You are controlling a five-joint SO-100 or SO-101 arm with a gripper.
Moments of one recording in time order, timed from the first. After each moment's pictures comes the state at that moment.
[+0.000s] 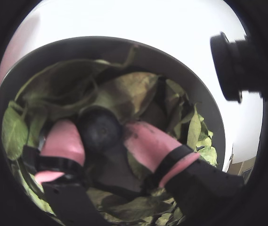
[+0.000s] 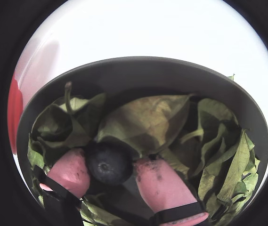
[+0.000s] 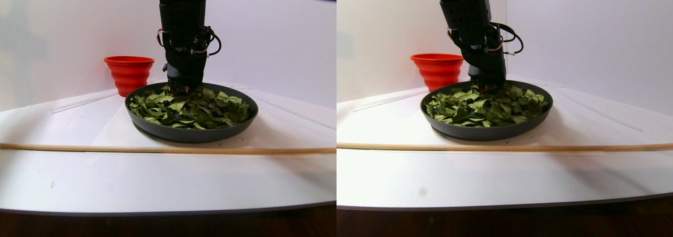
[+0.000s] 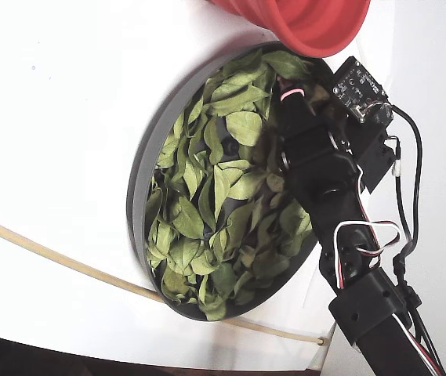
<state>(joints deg) 9.0 54.0 84.1 -26.4 -91.8</state>
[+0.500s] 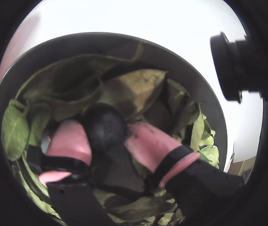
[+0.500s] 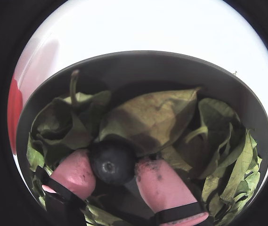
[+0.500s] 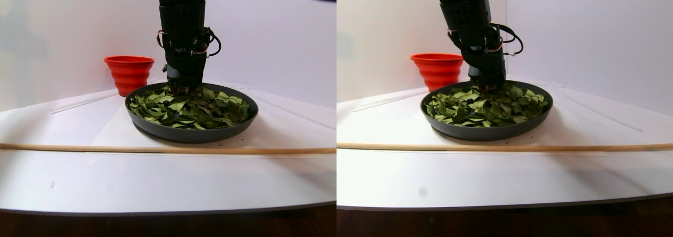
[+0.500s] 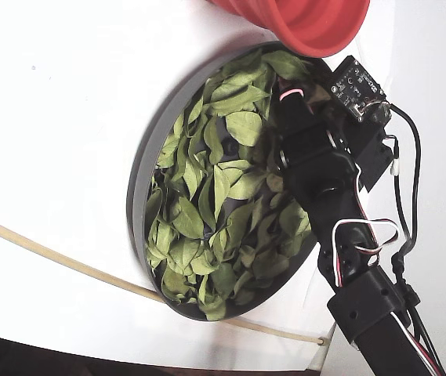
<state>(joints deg) 9.0 53.3 83.2 -25.8 -91.3</state>
